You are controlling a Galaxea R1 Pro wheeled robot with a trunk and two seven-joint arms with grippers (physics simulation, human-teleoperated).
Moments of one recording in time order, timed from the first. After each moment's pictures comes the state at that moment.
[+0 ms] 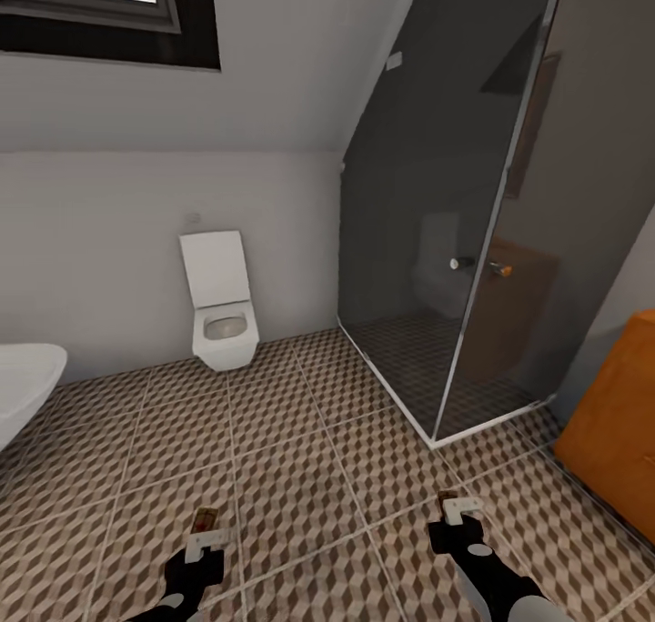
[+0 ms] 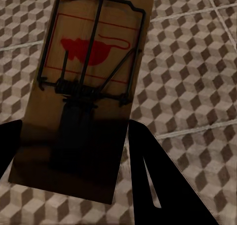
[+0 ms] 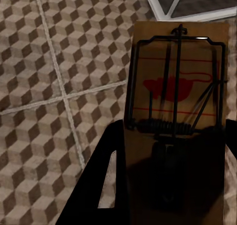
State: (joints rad) left arm -0.58 0.00 -0.08 0.04 0.15 -0.40 0.13; right arm -0.57 -0.01 -0.17 -0.23 0.28 -0.08 -0.04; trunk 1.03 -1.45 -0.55
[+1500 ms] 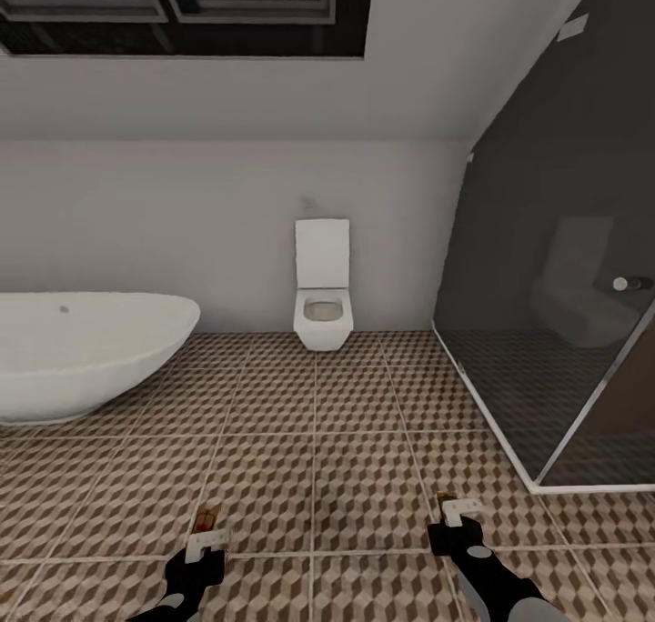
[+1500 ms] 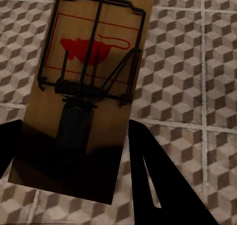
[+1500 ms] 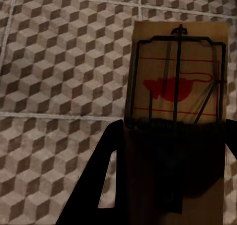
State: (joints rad) left arm -0.58 -0.01 -0.08 0.04 0.15 -0.40 0.13; right arm -0.57 -0.01 -0.17 -0.23 0.28 -0.08 -0.04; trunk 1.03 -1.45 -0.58
